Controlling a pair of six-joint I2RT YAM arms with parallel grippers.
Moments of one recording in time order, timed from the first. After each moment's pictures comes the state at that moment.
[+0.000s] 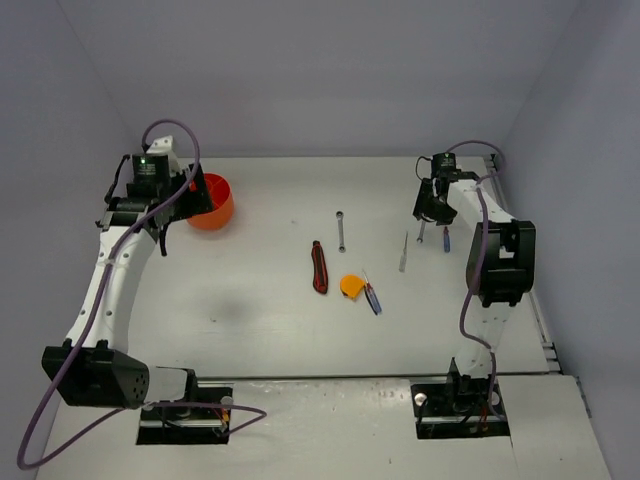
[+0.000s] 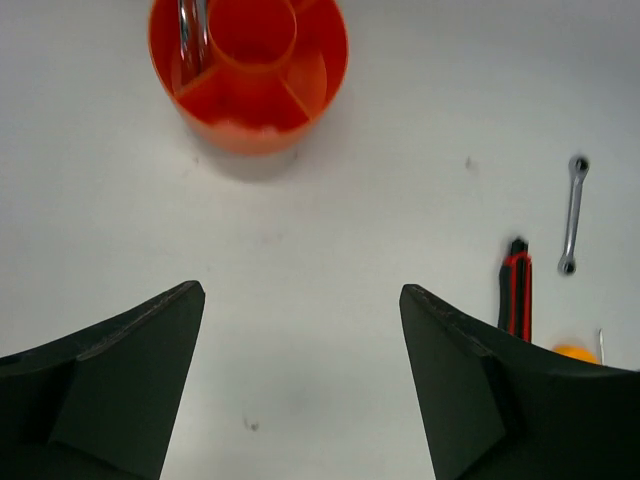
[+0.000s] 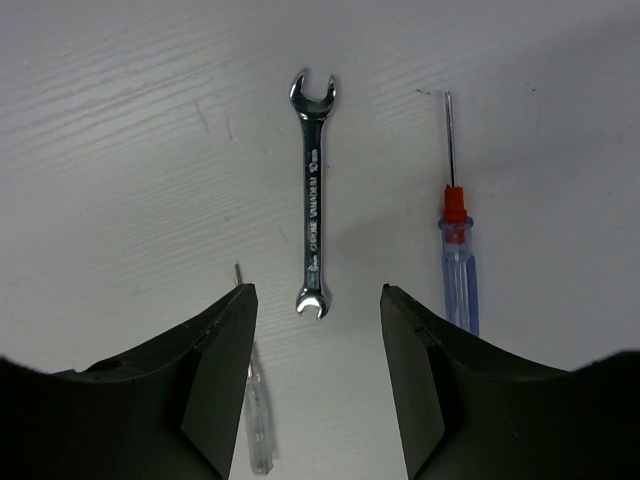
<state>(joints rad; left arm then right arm) -0.06 1.31 1.41 -0.79 -0.02 -0.28 0.04 2.02 1.55 -0.62 0.12 0.32</state>
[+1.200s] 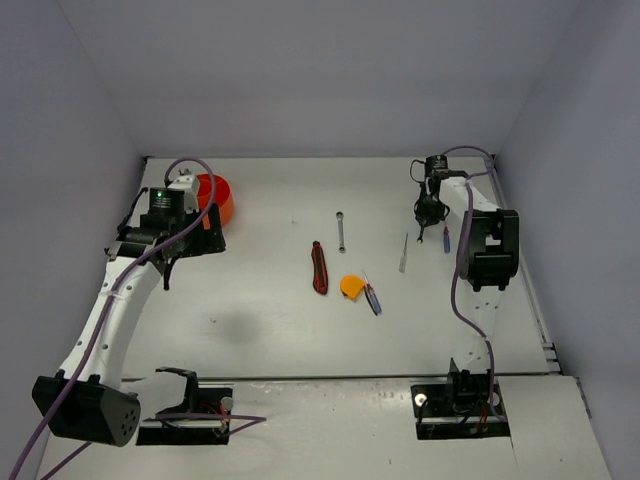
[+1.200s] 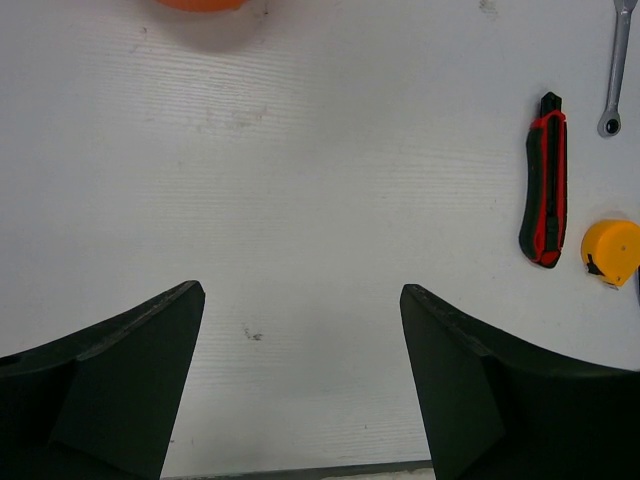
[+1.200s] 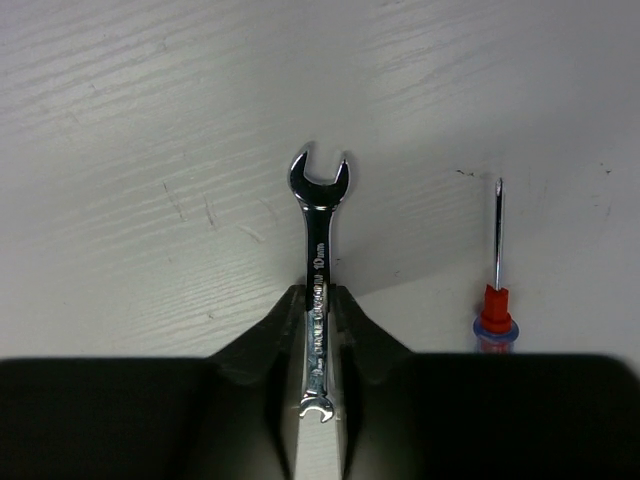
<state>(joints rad) -0.15 1.15 1.20 -0.87 0.01 -0.26 0.03 2.21 1.69 -0.64 0.12 0.31</state>
